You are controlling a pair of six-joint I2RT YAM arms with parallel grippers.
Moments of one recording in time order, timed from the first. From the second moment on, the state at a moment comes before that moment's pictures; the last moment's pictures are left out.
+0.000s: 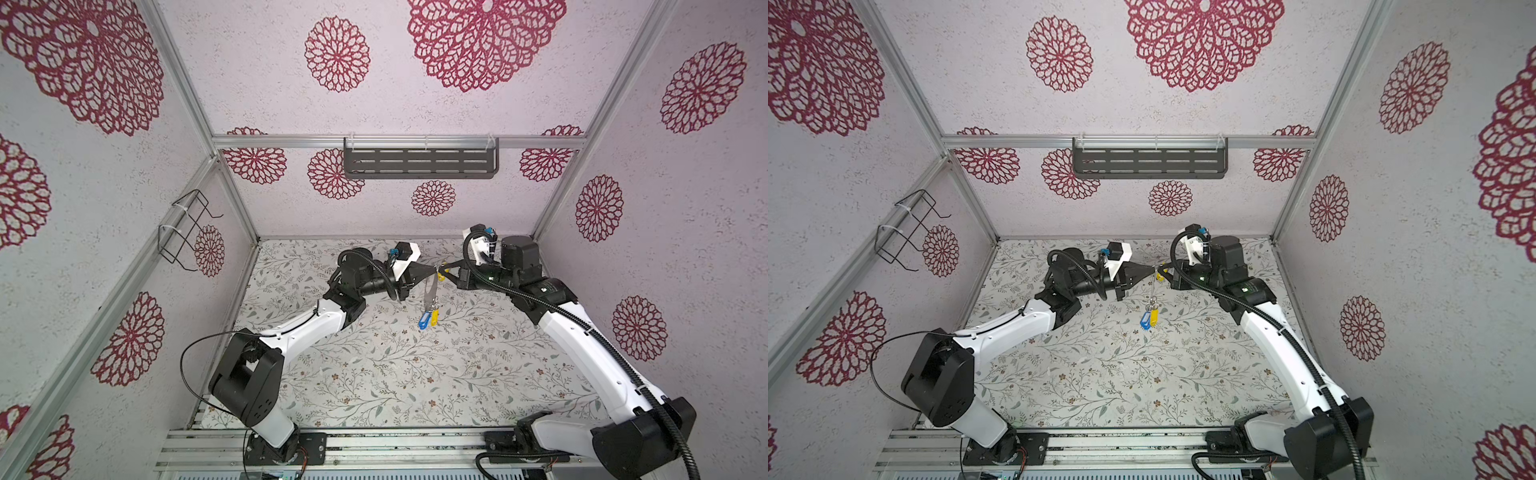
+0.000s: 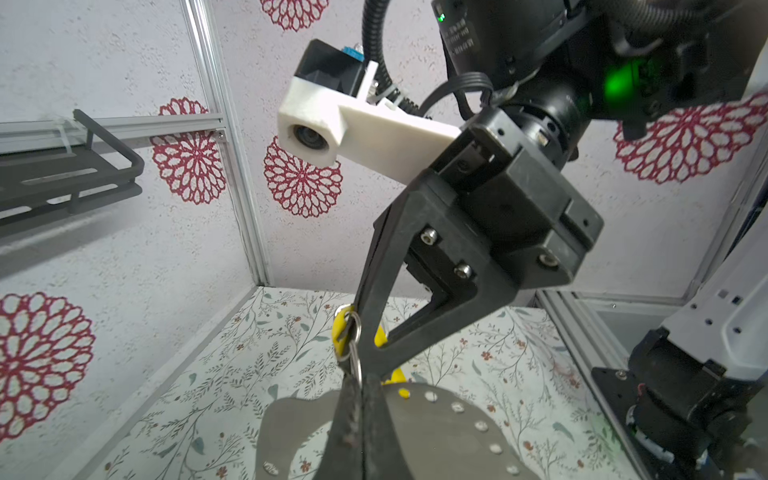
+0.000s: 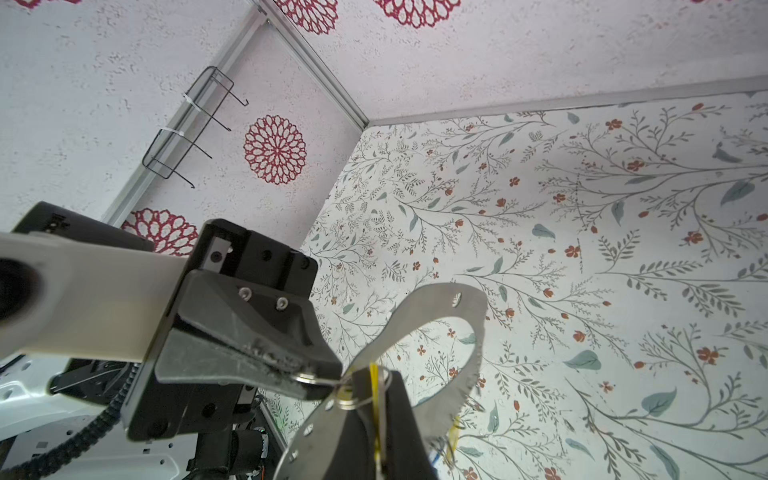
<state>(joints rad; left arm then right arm) -0.61 1.62 1.14 0.52 0.72 0.10 0.36 1.26 1.26 -0.46 -0.55 0.44</state>
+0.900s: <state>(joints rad) -0.63 1.60 1.10 0.50 0.61 0.14 0.29 1.37 1.16 -0.27 -0.80 0.54</state>
